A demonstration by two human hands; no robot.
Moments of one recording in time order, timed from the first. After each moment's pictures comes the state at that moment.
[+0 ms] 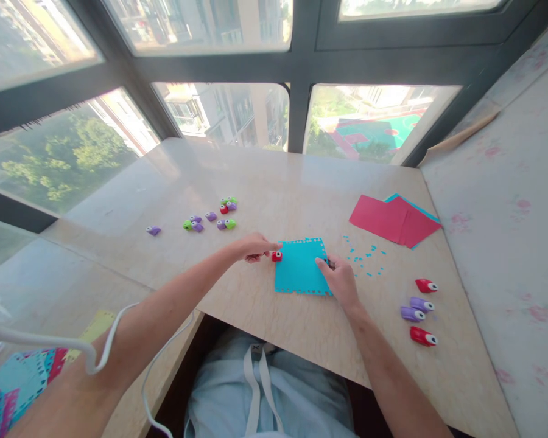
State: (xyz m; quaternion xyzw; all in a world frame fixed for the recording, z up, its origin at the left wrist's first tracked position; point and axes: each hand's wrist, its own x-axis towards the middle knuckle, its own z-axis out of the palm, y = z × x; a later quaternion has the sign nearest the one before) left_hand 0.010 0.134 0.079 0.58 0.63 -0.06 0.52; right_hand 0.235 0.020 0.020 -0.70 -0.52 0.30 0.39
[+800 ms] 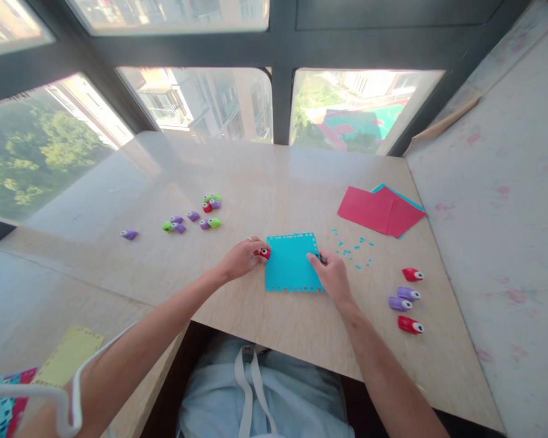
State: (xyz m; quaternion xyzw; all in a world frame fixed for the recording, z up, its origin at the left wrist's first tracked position) left_hand -0.004 0.105 0.036 0.81 0.41 0.15 0.38; right_hand 0.239 0.018 0.020 -0.69 -0.50 0.32 0.41
